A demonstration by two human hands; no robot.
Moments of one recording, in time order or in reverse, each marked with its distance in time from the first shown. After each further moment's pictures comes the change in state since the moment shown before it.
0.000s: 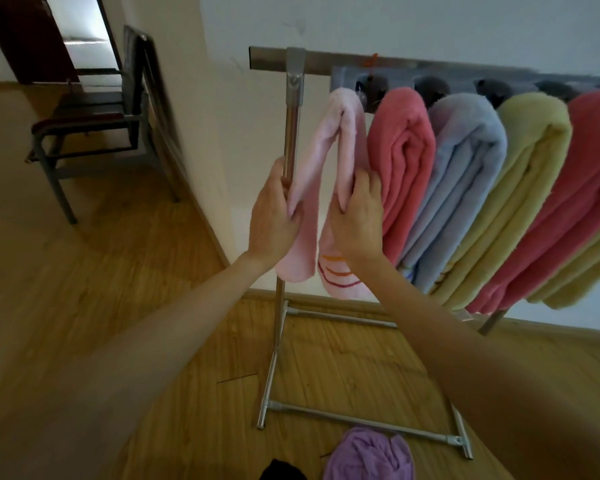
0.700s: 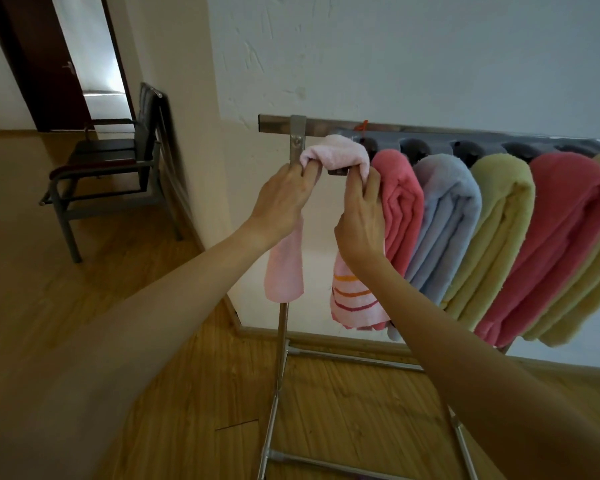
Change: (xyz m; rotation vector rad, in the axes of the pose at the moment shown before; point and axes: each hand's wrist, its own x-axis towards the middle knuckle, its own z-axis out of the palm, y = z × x) left_hand 0.091 0.056 -0.046 0.542 -0.211 0.338; right_hand 0.053 -0.019 -0.007 -0.269 0.044 -0.155
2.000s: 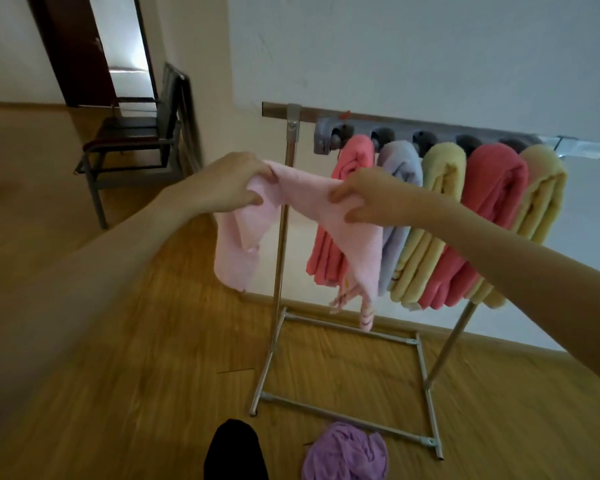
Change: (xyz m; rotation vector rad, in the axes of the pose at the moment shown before) left_hand -0.076 0.042 -0.157 -0.087 -0.412 -0.221; right_hand 0.007 -0.013 -0.197 -0.087 -0.955 -0.446
